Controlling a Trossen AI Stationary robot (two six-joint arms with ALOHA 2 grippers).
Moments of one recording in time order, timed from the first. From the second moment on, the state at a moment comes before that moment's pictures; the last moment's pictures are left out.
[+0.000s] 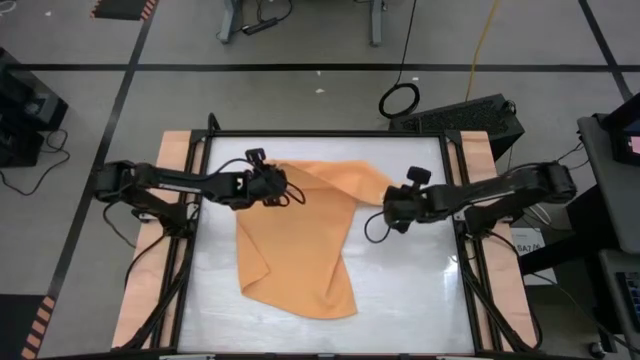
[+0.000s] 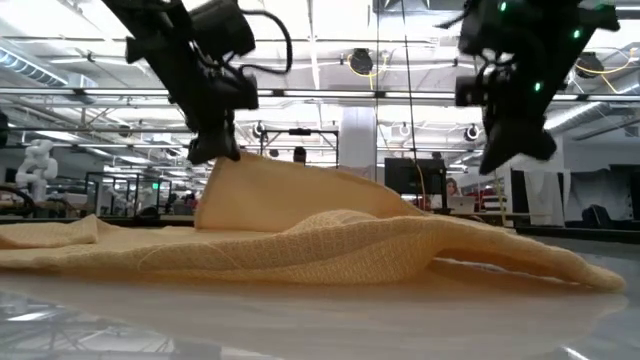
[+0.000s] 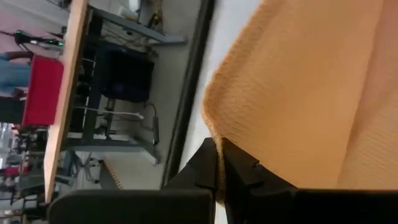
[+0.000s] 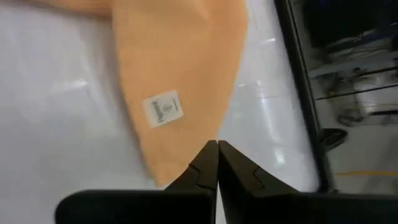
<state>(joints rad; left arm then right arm) 0.13 1.39 0.79 -0.32 -0.80 0.32 0.07 1.28 0.78 -0.85 0.66 0.29</state>
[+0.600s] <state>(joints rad) 0.24 1.35 0.79 -0.35 -0.79 0.34 0.06 1.45 0.66 -0.59 0.44 0.05</state>
